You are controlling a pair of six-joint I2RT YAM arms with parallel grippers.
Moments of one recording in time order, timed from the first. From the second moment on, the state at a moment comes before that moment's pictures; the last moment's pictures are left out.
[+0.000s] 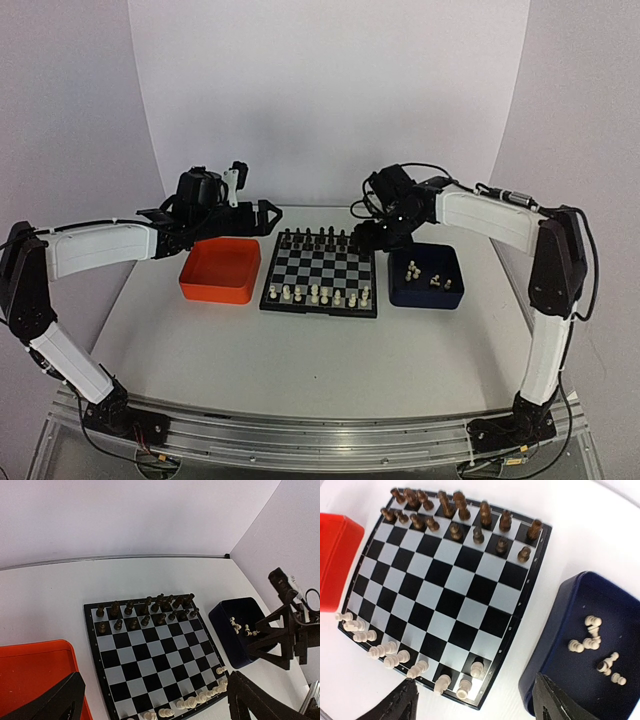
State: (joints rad) left arm -0.61 1.54 1.12 0.04 0.04 -0.37; right arm 0.64 1.97 1.70 -0.77 0.07 0.32
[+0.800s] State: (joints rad) left arm -0.60 1.57 1.15 0.04 0.03 -0.37; right arm 0.34 2.13 1.69 -0.75 0.06 0.34
